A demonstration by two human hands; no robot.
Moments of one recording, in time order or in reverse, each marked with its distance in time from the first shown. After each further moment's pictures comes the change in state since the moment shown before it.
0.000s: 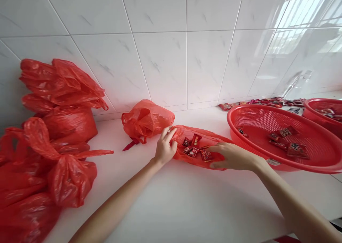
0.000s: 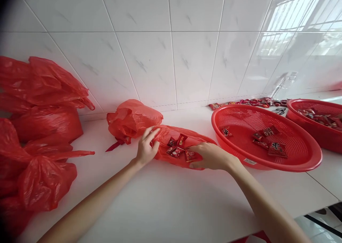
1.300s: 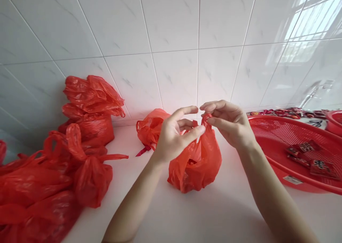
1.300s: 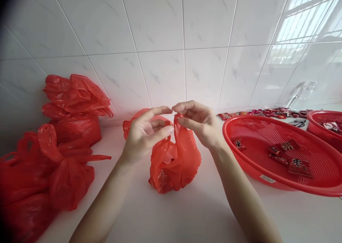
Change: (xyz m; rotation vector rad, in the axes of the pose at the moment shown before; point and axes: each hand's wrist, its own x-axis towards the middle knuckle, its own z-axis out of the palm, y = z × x) left_hand 0.085 0.117 -0.106 -0.826 -0.109 -0.228; right_hand 0.069 -0.061 -0.059 1.172 0.613 -0.464
